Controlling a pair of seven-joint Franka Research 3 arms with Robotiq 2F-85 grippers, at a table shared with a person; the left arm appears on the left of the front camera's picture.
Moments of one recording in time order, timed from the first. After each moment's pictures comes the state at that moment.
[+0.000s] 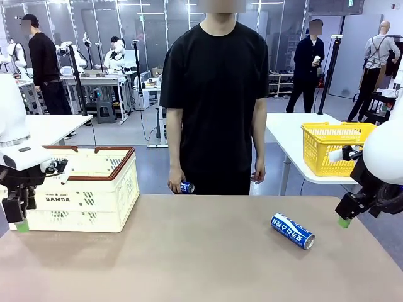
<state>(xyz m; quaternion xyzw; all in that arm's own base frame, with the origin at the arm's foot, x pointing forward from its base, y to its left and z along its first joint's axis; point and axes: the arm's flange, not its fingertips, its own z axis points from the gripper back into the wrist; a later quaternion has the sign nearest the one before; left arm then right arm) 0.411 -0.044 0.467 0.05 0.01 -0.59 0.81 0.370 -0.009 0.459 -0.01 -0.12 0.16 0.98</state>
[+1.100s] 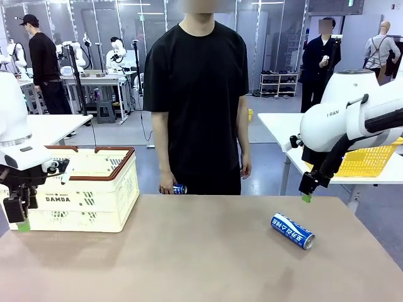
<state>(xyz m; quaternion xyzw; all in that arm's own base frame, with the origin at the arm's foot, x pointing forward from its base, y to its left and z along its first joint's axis) 0.408 -0.049 0.470 0.05 0.01 -0.59 0.80 0.511 0.044 0.452 -0.04 -0.08 0.32 0.94</state>
